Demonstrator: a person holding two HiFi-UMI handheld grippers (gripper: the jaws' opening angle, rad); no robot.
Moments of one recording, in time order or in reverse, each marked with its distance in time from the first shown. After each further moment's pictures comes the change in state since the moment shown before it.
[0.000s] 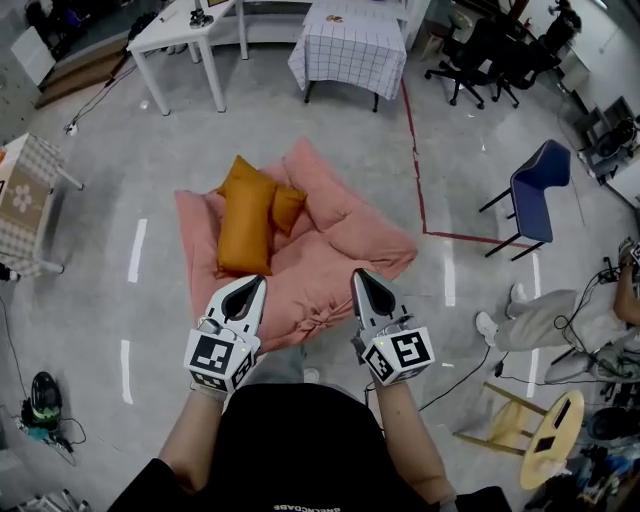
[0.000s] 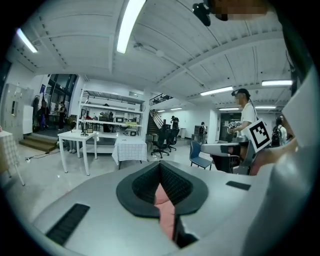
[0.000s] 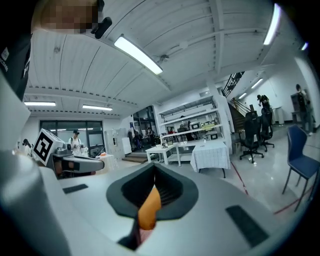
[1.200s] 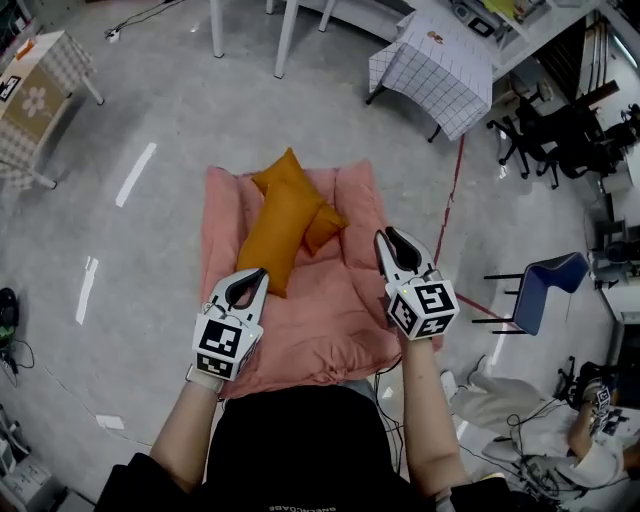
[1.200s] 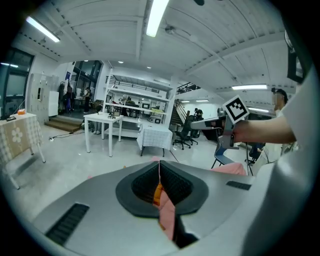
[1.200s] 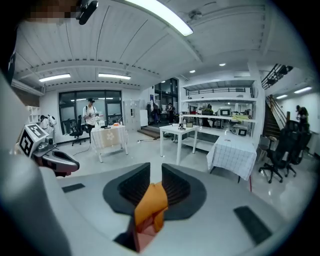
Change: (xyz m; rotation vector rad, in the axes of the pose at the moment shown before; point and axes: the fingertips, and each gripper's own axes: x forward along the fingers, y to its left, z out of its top) left arm 0.033 0.167 -0.047 -0.169 0.137 0.235; right arm 0.260 -0.013 0.012 -0.248 0.320 0.220
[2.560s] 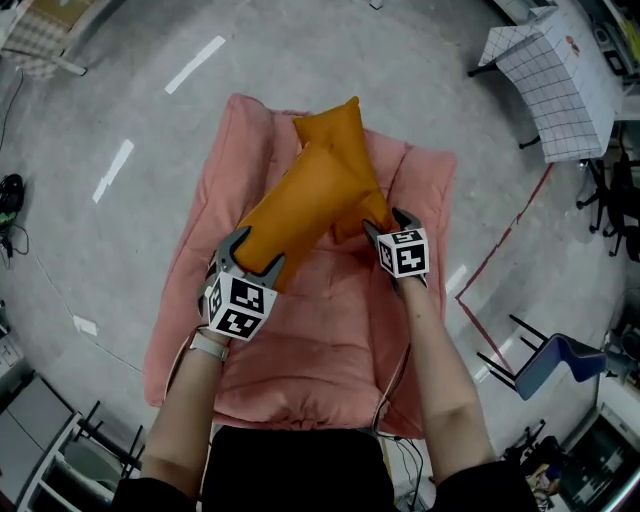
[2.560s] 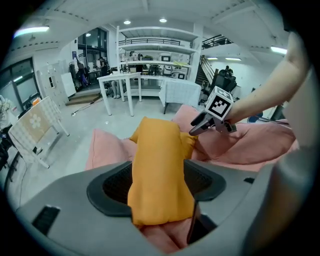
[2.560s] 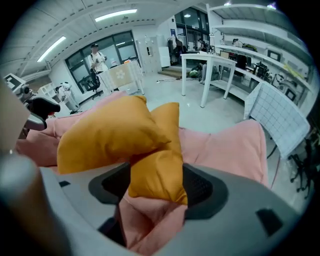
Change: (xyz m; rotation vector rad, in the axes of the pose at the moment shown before) left arm 0.170 0.084 -0.203 -0.052 0.480 0.275; right arm 0.276 -0.076 -0.332 -0.136 0.668 0.307
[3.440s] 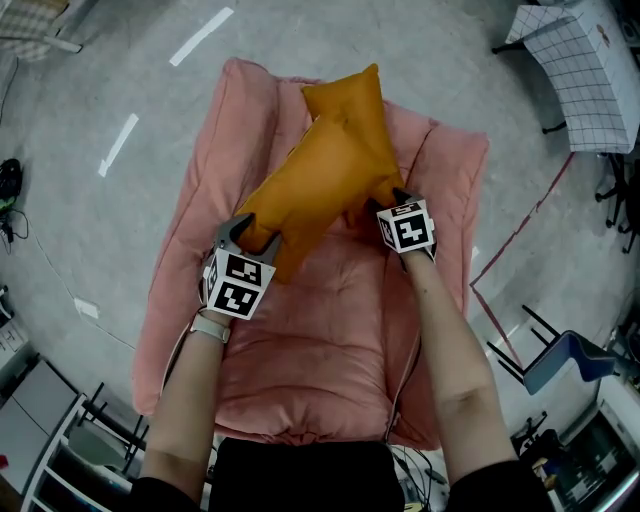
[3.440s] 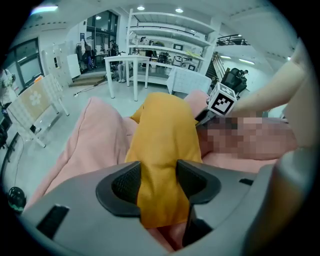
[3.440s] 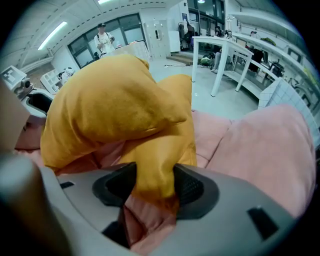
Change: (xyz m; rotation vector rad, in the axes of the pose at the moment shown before) left arm 0.062 0.010 -0.064 -0.131 0.115 -0.012; right arm 0.078 0.003 -0.034 -0.092 0.149 0.043
